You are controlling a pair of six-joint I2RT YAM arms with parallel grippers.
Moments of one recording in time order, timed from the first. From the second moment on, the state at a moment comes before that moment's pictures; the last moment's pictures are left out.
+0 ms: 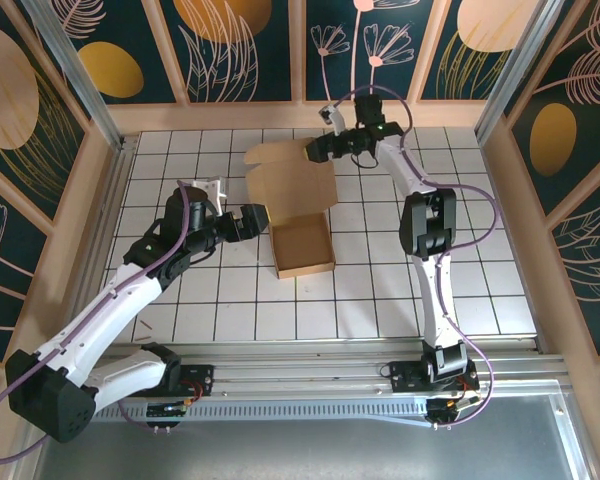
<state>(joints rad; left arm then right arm) -0.49 1.08 0.92 -0.36 0.20 -0.63 0.29 2.44 2.29 -0.64 -0.82 -0.14</state>
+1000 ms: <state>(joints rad) -0.34 1.28 0.92 -0.22 0.13 -0.40 0.37 1.71 1.08 0.37 -0.70 -0.32</state>
